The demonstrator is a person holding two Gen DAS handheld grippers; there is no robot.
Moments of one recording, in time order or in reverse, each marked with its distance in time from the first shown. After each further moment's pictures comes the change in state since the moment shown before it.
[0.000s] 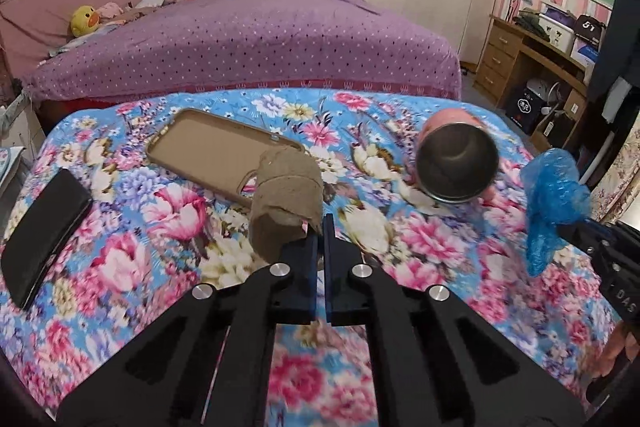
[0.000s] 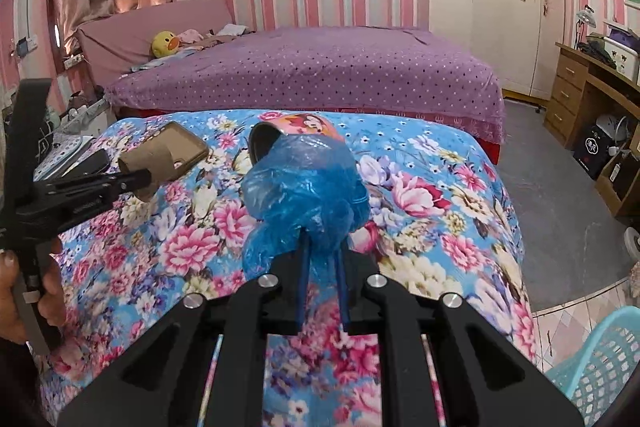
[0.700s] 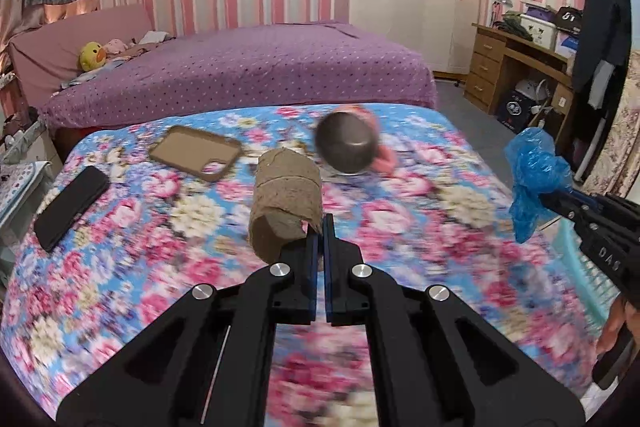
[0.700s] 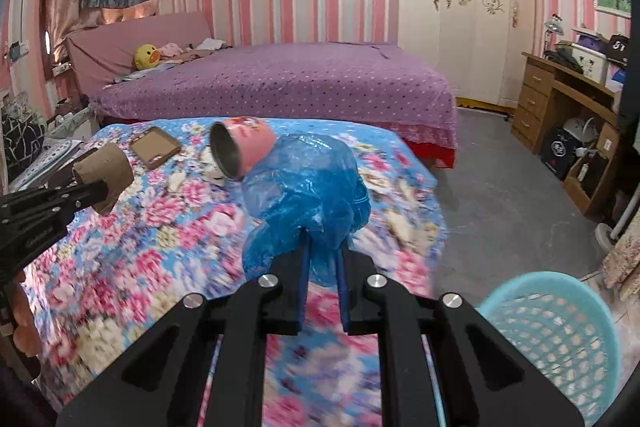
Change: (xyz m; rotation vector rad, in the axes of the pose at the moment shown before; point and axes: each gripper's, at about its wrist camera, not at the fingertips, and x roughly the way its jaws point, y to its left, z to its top) left arm -0.089 -0.104 -0.047 0.061 -0.098 0.029; right arm -0.095 -0.067 -0.037 0.013 -0.058 -0.101
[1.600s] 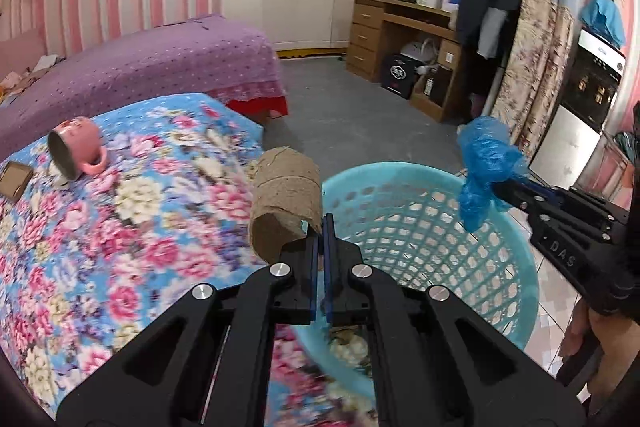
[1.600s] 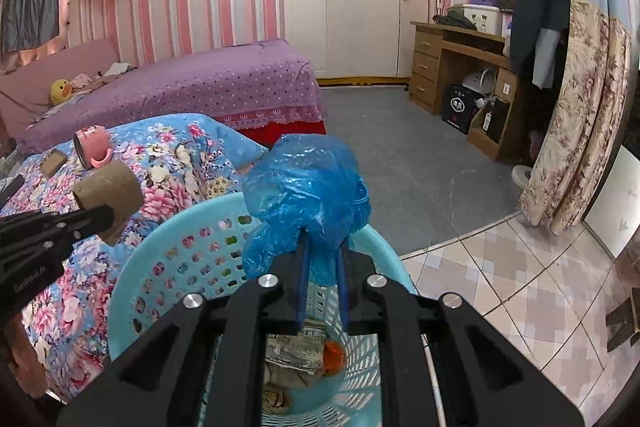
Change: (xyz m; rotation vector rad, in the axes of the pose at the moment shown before) left arm -0.003 -0.277 -0.031 0.177 0.056 -0.326; right arm -0.098 -0.215 -0.075 0.192 0.008 -0.265
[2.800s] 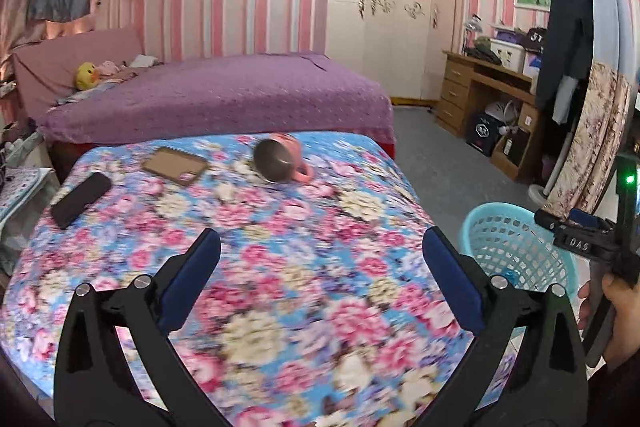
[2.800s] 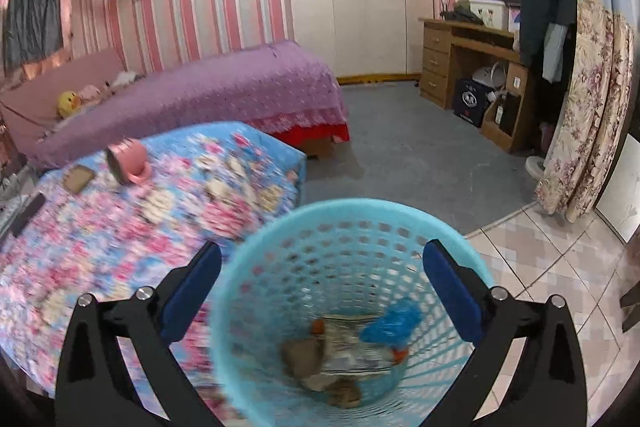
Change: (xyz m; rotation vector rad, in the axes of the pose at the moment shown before) left arm -0.187 0.158 -0.040 -0.159 -0.176 0.289; right arm -0.033 0.081 0.012 0.042 -0.012 0.042
